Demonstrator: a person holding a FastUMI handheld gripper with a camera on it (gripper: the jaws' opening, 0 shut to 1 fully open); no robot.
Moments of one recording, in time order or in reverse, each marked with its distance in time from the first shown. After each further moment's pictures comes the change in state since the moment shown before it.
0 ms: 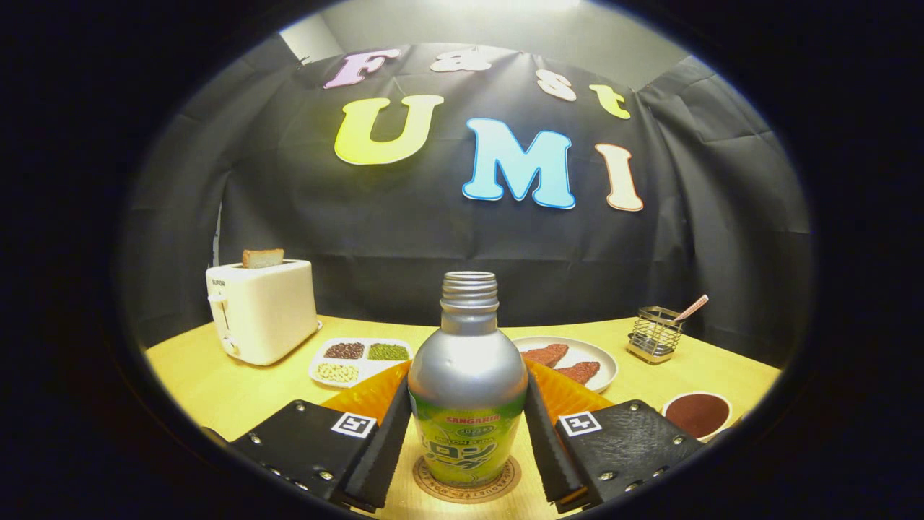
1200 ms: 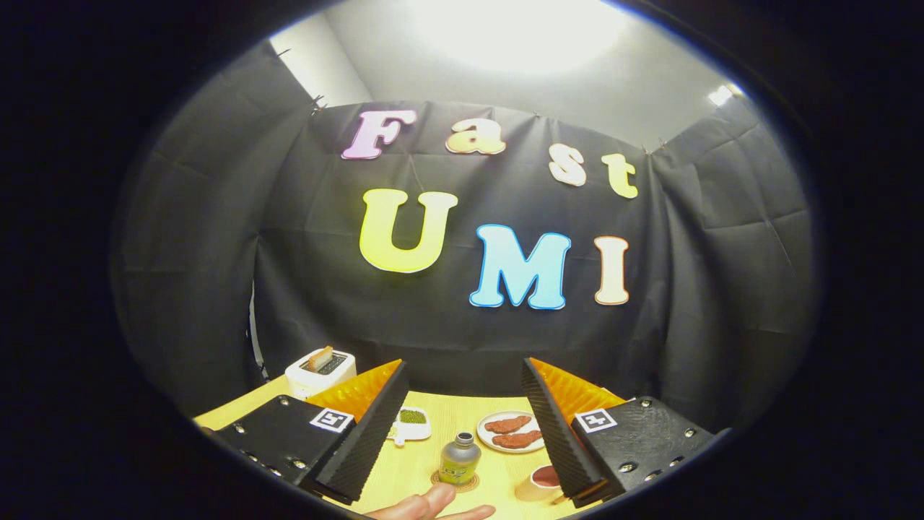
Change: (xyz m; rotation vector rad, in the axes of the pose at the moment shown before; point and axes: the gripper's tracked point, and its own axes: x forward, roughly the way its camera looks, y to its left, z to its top) arm -0.167 -0.015 0.252 -0.035 -0.133 0.042
